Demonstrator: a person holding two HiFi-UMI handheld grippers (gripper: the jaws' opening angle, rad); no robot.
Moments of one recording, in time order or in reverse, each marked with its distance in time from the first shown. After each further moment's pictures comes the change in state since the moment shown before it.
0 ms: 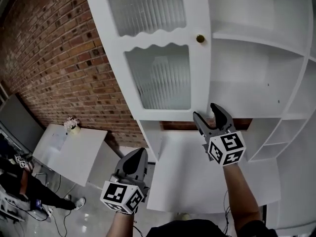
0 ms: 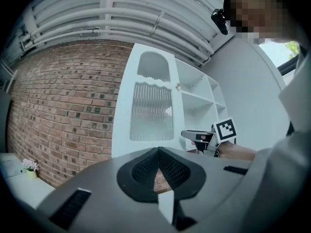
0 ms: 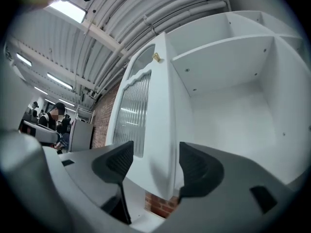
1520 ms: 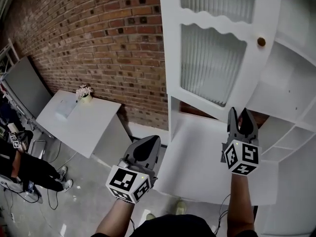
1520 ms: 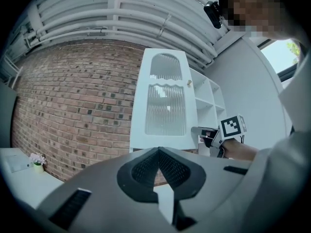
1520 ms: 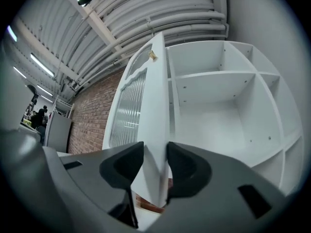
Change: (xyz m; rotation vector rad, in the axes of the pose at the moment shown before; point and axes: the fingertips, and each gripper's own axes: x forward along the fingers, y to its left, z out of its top) left arm -0.073 0.038 -0.009 -0.040 0.024 0.014; right arm -0.045 0.048 0.017 -0.042 -0.008 -0.276
